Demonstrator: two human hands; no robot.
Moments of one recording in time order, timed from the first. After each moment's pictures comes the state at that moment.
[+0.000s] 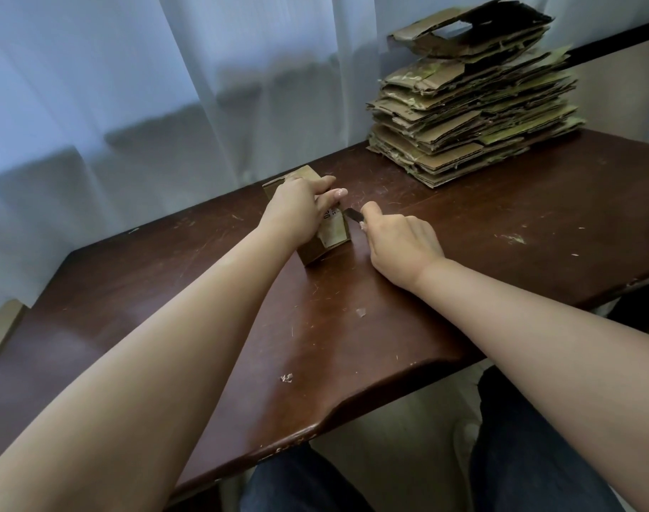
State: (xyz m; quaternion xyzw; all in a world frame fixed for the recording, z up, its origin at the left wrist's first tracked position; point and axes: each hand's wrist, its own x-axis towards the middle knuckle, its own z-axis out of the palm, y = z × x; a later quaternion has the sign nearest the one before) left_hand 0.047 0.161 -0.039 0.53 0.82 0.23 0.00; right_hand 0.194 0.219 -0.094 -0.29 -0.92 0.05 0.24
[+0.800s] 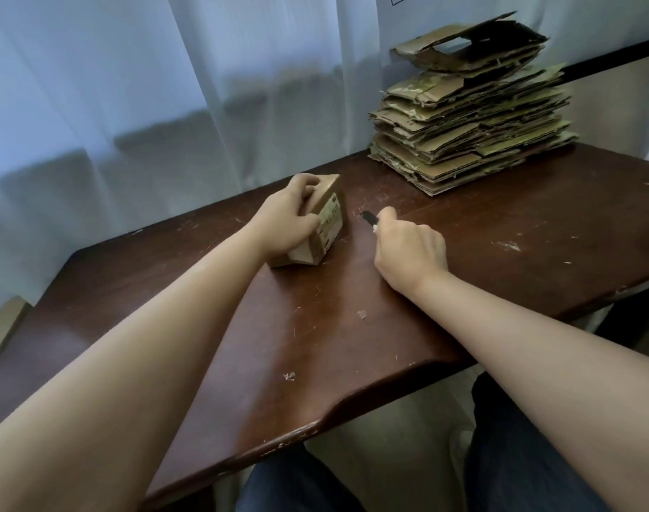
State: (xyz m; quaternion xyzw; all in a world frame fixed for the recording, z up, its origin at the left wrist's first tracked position) left_hand 0.036 0.134 -0.031 0.55 0.81 0.22 0.06; right_hand 0.197 0.214 -0.097 -0.38 -0.89 0.05 0.26
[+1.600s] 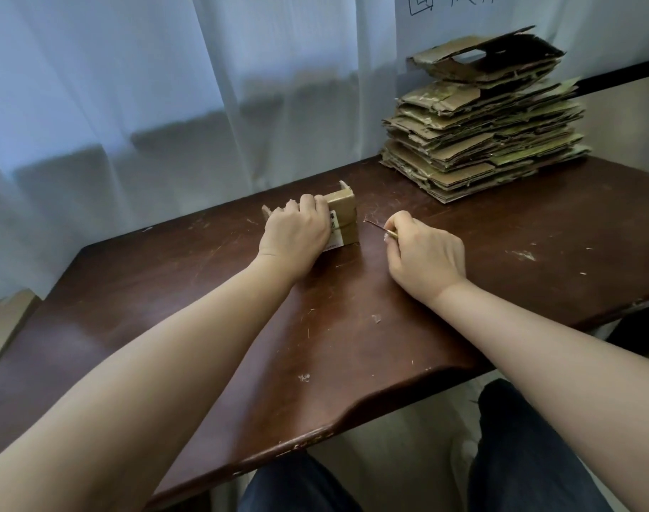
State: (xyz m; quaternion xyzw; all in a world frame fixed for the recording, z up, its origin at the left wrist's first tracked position) left_hand 0.033 0.126 -0.060 0.53 0.74 -0.16 -0.39; right_hand 0.201 0.211 -0.099 -0.35 -0.88 0.05 0.32
